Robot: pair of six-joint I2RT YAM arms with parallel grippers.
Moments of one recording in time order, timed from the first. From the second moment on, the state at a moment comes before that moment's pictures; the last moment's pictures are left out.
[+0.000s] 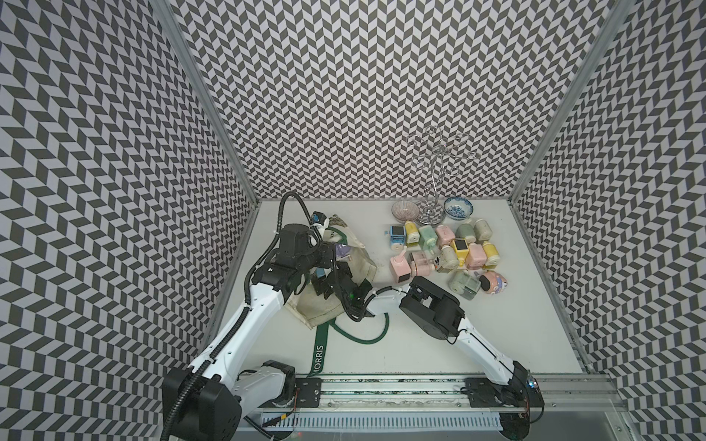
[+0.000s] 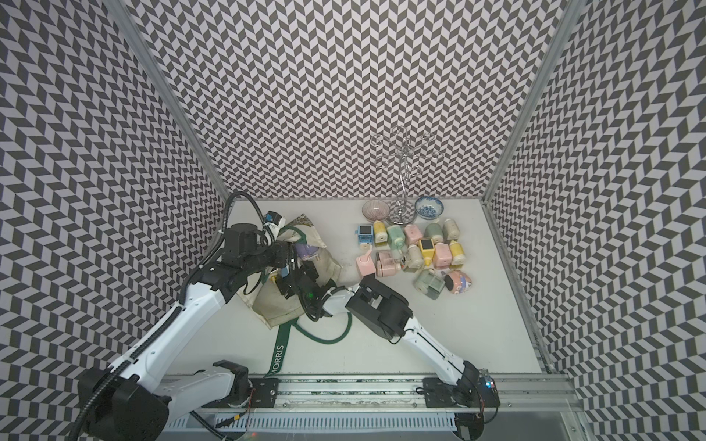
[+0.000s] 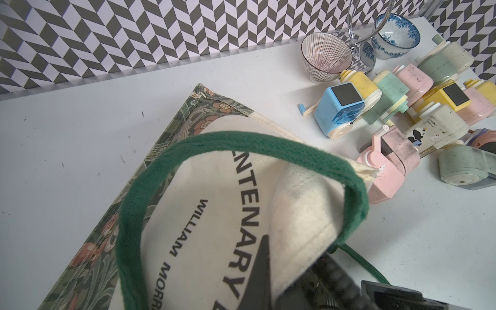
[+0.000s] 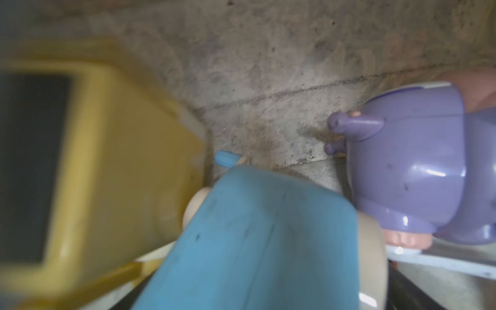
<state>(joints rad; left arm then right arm) -0.29 1.13 0.96 -0.39 0.14 -0.15 1.04 2.52 1.67 0.48 0.39 0.23</state>
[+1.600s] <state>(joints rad) -0.30 1.13 0.96 -0.39 0.10 -0.15 0.89 1.35 0.52 0.33 0.39 0.36</state>
